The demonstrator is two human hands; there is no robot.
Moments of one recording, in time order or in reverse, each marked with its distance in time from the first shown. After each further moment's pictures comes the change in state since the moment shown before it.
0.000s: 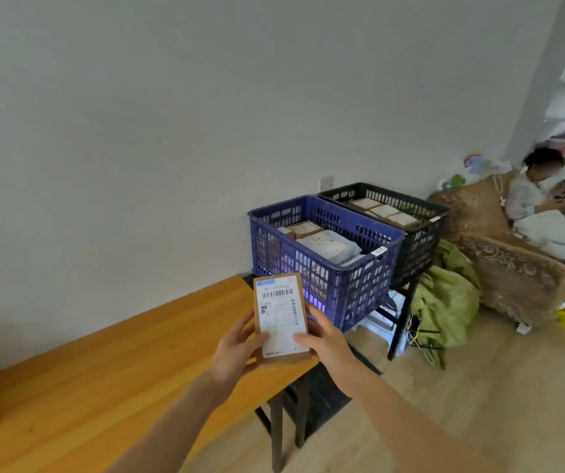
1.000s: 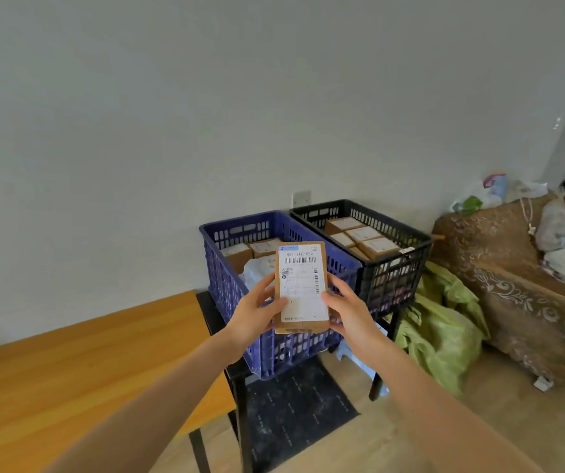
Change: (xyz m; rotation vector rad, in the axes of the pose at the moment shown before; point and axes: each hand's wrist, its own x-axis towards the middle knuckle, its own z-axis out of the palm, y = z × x) left_hand 0.157 0.072 0.250 0.079 0.061 0.175; right_hand 0.107 -0.069 -0.283 0.070 -0.012 -0.102
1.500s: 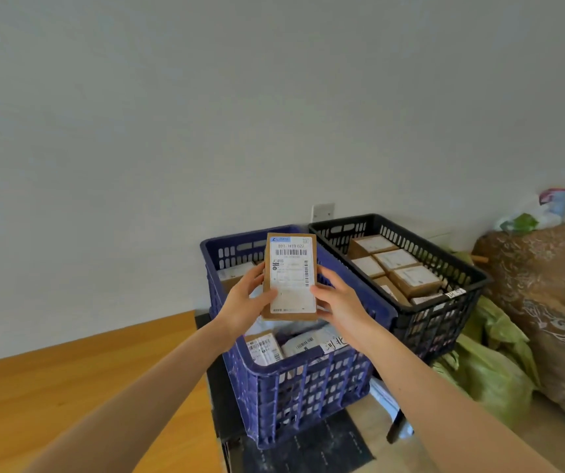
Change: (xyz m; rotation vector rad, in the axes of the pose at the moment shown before) left_hand 0.173 0.007 -0.050 0.066 0.158 0.041; right_hand 0.194 -0.018 0.015 0.015 -0.155 0.017
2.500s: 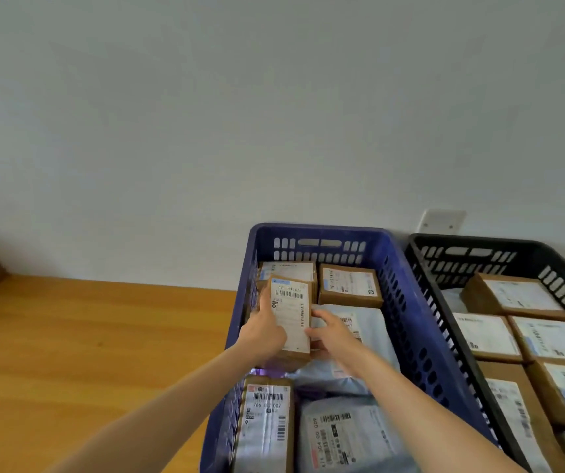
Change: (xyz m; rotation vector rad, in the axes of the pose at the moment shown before) left_hand 0.149 -0.089 -0.001 0.517 0.343 -0.475; right_hand 0.234 0.110 0.016 -0.359 -0.496 0.343
